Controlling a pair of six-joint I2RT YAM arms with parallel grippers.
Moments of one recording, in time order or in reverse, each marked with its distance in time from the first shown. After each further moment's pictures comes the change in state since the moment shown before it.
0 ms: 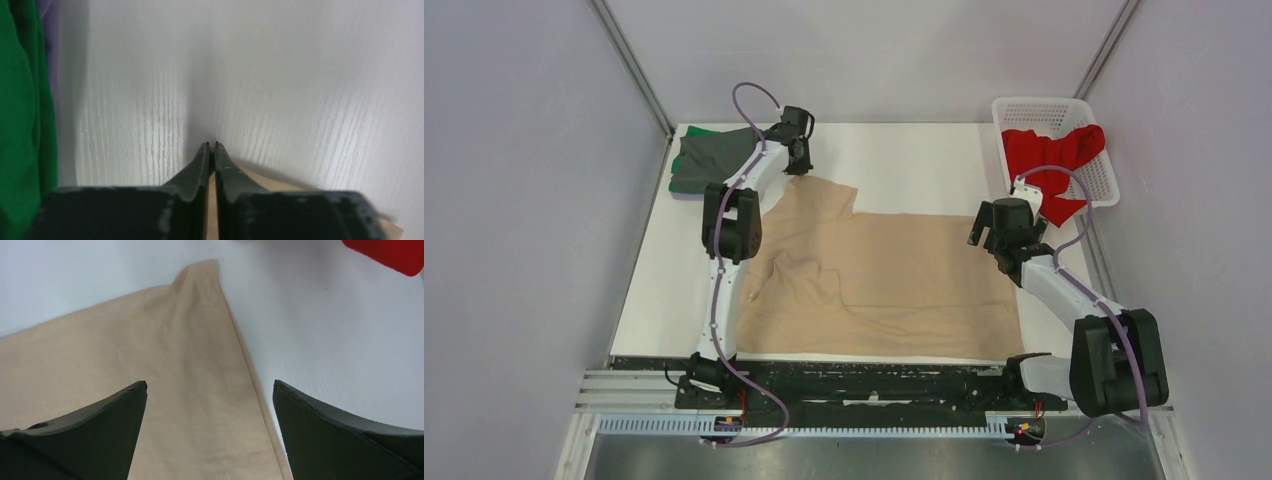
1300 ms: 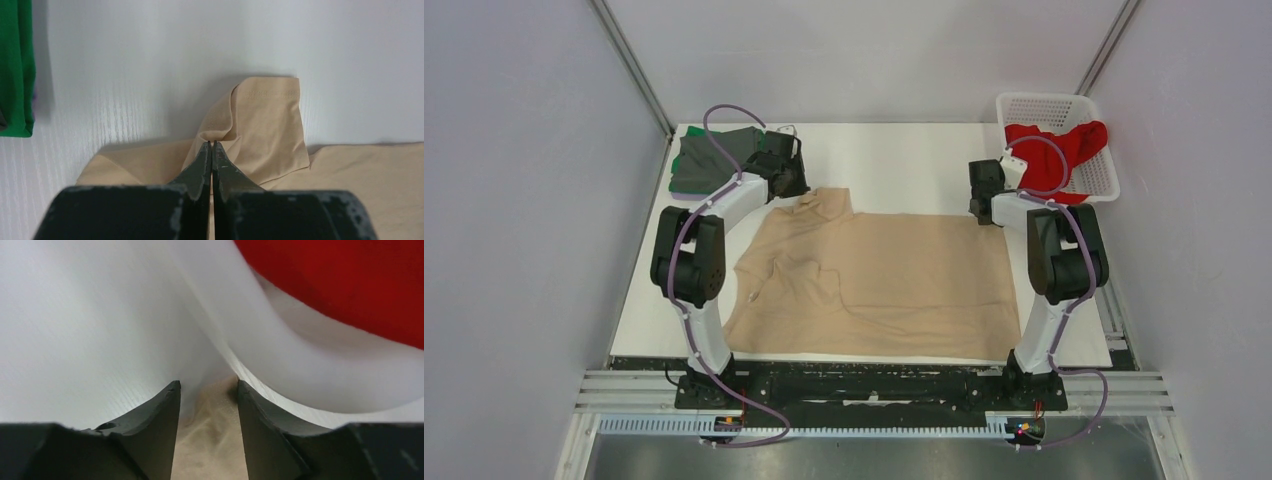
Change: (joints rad) left arm -0.035 -0.601 -0.805 0.359 0.153 -0.096; right arm -0.035 0.671 0.500 -0.023 0.185 0.160
